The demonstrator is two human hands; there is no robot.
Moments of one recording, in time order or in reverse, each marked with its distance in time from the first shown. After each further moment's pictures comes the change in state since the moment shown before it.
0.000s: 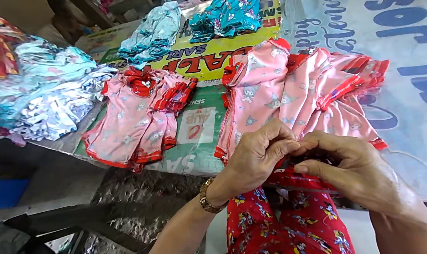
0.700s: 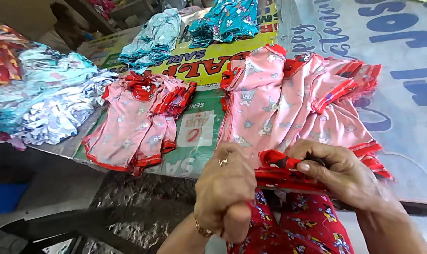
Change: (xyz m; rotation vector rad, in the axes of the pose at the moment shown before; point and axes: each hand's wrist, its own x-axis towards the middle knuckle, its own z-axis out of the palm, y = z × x) left_hand -0.042 0.011 -0.010 0.187 0.329 0.516; right_hand -0.007 0.021 0.004 0.220 -0.056 -0.026
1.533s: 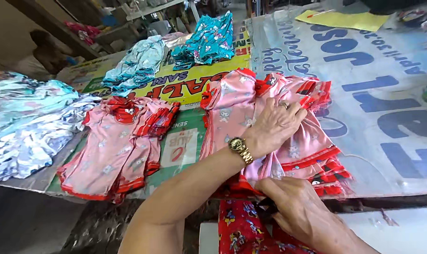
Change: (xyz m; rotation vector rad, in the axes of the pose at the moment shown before) left_hand 0.094 -0.094 0.128 0.810 -0.990 0.156; right_hand -0.023 -0.012 0.042 -0.941 0.069 -0.212
